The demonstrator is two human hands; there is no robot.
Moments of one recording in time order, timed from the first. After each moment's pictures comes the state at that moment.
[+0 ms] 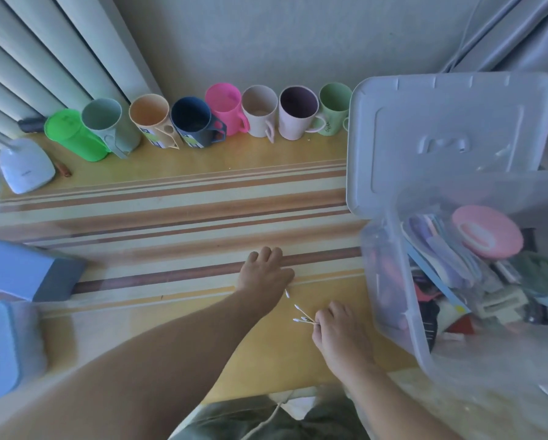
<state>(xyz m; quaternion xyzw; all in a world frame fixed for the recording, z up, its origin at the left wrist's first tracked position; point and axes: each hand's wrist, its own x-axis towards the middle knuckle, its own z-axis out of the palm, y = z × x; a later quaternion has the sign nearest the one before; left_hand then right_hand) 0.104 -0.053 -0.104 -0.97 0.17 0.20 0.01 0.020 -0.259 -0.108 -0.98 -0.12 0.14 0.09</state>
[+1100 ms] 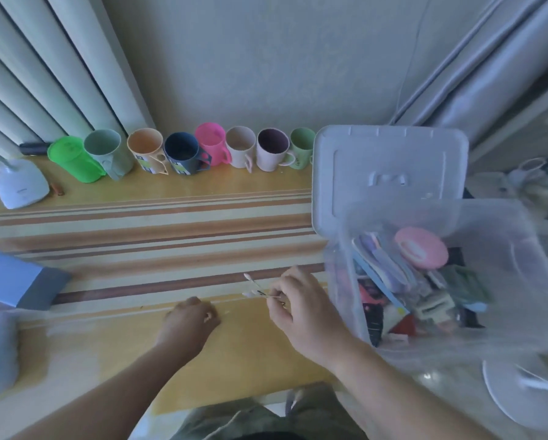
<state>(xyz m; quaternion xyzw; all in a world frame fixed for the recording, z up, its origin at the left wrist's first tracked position) 0.014 0.018 -0.060 -0.95 -0.08 0.22 -0.20 0.061 -0.237 0.061 -0.90 -0.21 0.13 0.35</state>
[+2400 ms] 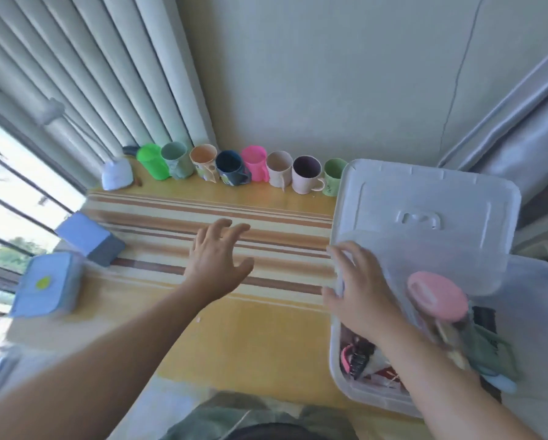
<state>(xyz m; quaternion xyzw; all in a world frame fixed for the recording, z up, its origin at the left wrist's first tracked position) 0.072 -0.061 0.078 -0.97 -0.17 0.00 -0.18 0.143 -0.352 0.085 -0.93 -0.28 0.10 0.21</state>
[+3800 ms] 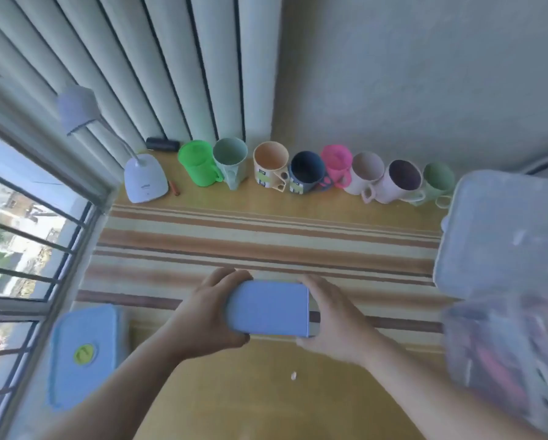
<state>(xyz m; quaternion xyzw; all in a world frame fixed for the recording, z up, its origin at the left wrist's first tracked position) 0.046 0.223 0.012 -0.92 -0.05 0.15 -0.37 0.136 -0.045 0.007 -0.87 -0.27 0.33 0.26</state>
